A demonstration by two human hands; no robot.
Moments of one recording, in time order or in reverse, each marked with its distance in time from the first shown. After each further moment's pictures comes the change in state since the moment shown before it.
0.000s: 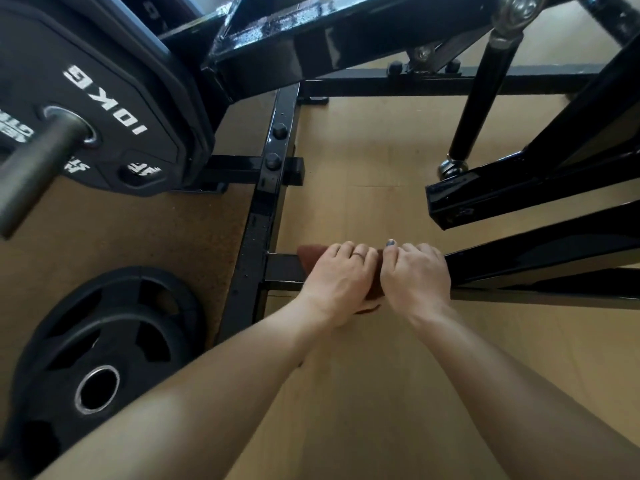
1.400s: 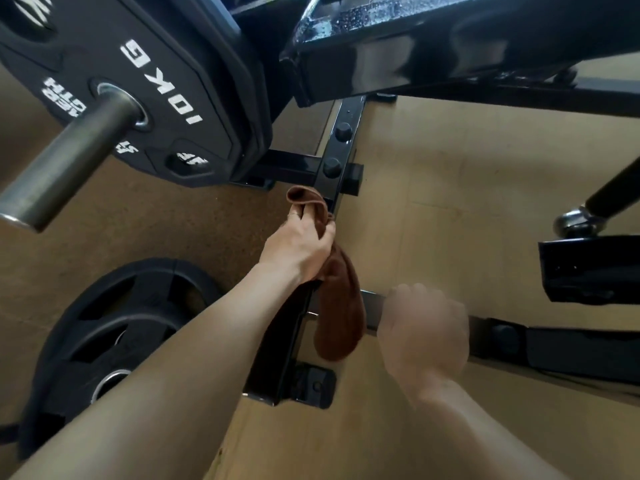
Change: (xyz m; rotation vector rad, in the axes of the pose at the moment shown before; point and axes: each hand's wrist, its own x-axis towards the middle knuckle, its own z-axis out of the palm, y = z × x) left_hand 0.002 -0.151 -0.007 -0.588 0.004 -0.767; right_hand 0.002 -0.057 0.057 -0.119 0.295 -0.149
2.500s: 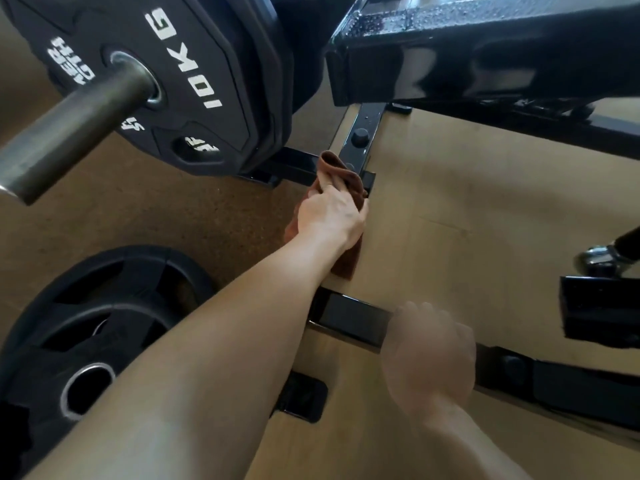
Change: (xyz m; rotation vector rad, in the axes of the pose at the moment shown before) left_hand 0.061 0.035 0.013 0.197 0.126 -0.076; right_hand 0.001 0.000 -0.005 0.000 0.041 -0.057
